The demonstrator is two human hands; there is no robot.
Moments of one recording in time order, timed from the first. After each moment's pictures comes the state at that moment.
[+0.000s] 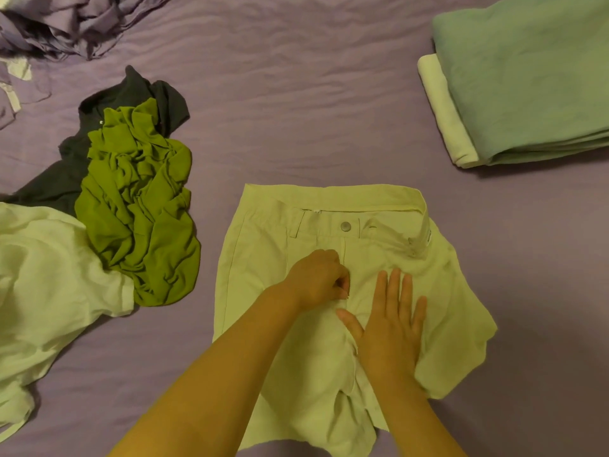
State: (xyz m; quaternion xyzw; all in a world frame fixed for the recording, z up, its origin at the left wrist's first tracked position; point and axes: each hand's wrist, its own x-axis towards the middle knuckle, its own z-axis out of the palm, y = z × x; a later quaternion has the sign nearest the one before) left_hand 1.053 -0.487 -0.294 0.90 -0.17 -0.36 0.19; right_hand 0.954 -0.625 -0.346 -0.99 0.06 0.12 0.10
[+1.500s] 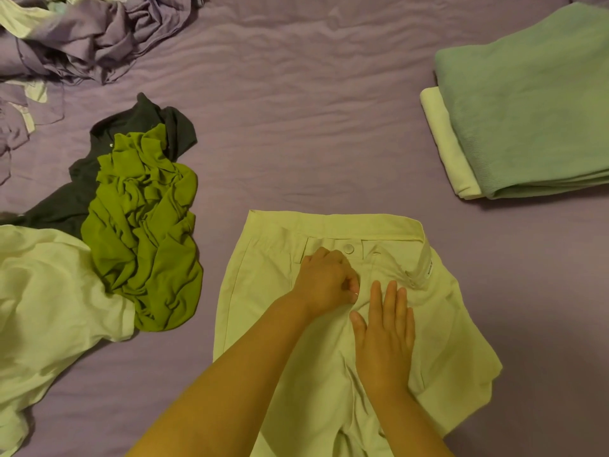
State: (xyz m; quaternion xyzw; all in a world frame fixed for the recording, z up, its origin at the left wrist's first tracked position) left_hand 1.083 -0.497 -0.287 0.93 -0.11 -0.28 0.21; right_hand 0.985 -0.617 -0.351 -0.99 0.06 0.07 0.14
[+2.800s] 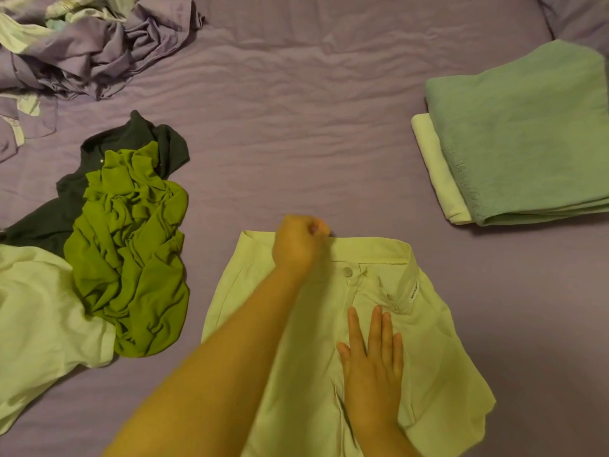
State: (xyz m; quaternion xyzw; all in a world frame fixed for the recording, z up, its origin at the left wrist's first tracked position) left_hand 1.159 -0.487 -0.286 0.87 0.21 -0.12 0.43; right_hand 0.982 -0.618 -0.353 -0.99 0.02 0.10 0.11
